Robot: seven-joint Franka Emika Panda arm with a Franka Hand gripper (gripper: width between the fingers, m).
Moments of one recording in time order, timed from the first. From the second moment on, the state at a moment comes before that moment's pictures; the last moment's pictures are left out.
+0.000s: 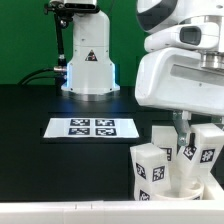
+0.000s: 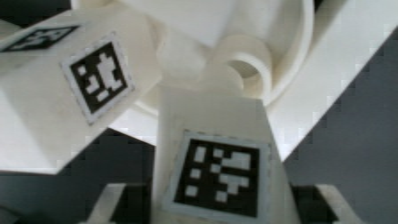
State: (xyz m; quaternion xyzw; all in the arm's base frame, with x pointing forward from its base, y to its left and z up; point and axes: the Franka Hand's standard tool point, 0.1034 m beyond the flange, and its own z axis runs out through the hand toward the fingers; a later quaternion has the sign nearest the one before) arm 0.626 0.128 0.089 0.96 0.18 0.18 0.09
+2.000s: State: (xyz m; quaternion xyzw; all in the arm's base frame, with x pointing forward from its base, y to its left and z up) arm 0.624 0.142 0.107 1.00 0.05 -0.03 0.07
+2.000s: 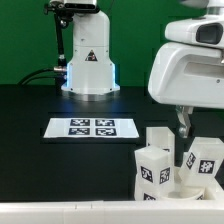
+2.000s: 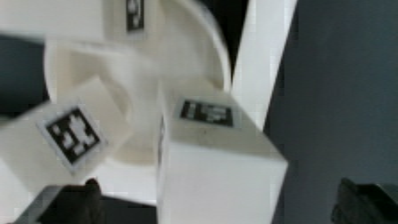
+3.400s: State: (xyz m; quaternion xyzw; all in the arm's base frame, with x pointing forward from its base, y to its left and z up) arm 0.629 0.152 0.123 0.86 0.48 -0.05 0.13
